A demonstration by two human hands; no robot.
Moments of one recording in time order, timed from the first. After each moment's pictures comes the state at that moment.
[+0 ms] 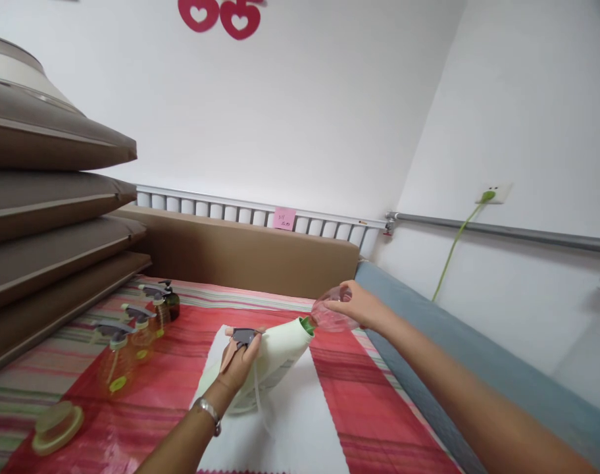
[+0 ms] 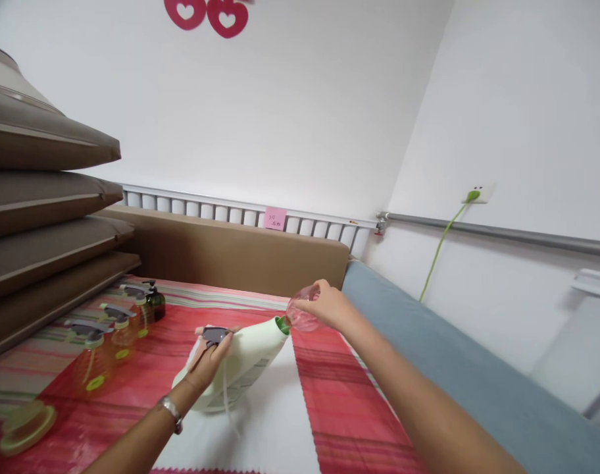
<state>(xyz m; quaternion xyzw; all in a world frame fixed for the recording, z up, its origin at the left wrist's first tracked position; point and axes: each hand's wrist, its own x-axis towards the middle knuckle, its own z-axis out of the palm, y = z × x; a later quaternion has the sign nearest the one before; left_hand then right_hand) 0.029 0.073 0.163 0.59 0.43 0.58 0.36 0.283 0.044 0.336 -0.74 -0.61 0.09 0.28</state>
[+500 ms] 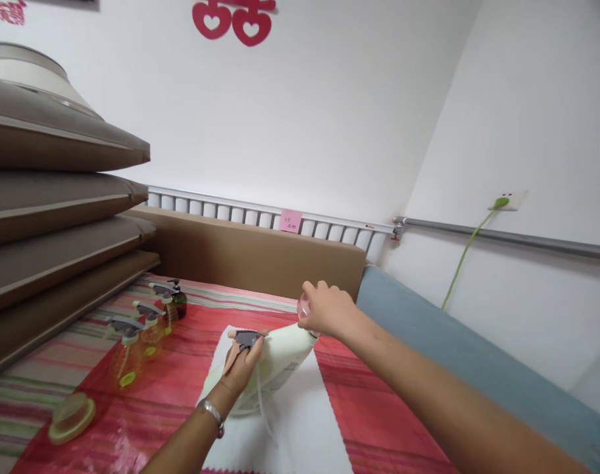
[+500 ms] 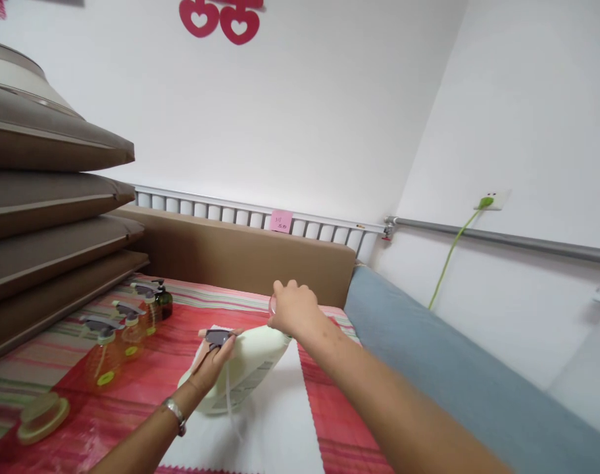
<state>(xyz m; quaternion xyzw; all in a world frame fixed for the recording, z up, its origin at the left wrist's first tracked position) 0.023 0.073 0.159 0.55 0.42 0.59 0.41 0.184 0.031 0.350 -0.69 -0.71 -0.14 0.02</state>
